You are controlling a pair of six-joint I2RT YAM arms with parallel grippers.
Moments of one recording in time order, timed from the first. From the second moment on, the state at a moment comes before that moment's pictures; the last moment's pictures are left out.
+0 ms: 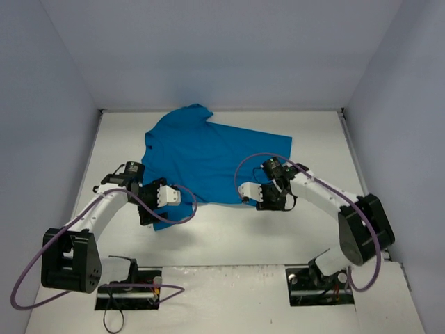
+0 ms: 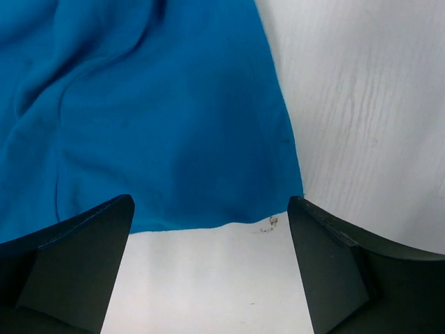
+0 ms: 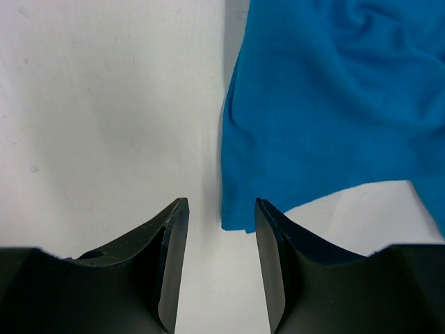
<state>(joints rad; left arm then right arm) -0.13 1.28 0.81 -0.86 0.49 1.27 0.50 1.49 0.90 -0.75 -0.17 -1.10</state>
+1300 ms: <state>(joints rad) -0.13 1.10 0.64 -0.97 0.46 2.03 0.46 1.68 0.99 -0.73 -0.15 -1.01</state>
